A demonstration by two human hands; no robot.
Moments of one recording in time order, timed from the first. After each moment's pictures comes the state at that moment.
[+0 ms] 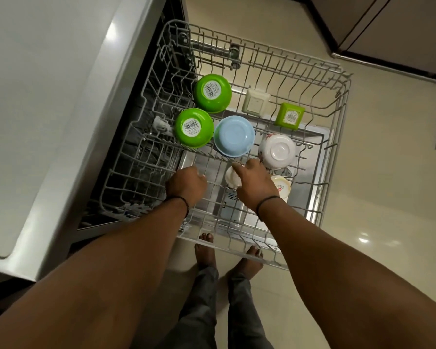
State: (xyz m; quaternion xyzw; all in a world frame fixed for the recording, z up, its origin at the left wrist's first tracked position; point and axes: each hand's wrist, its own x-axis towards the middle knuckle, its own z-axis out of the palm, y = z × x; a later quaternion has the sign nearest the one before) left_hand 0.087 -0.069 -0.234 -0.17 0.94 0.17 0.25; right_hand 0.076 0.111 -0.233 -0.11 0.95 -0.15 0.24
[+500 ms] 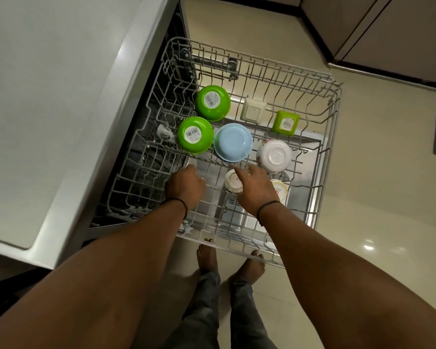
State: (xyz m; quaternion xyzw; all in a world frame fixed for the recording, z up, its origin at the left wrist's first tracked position) left_hand 0.091 -0.073 -0.211 -0.17 0.94 0.19 0.22; right_hand 0.087 0.116 -0.223 -0.09 0.96 -0.16 0.23
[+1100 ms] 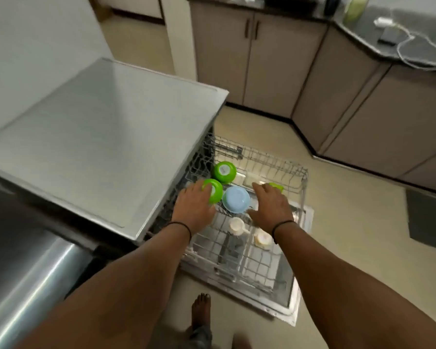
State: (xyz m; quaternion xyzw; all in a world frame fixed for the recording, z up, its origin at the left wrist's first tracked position) left_hand 0.131 -0.065 -0.026 0.00 0.99 0.09 0.05; right_hand 0.093 0.147 -0.020 -0.13 0.98 -0.12 0.10
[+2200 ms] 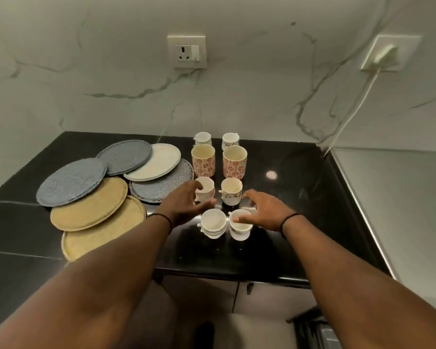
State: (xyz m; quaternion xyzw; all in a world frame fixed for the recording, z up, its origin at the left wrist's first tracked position) left_hand 0.699 -0.373 0.111 -0.59 0.77 0.21 -0.13; right_hand 0.445 -0.341 0.108 -0.72 0.63 -0.08 0.28
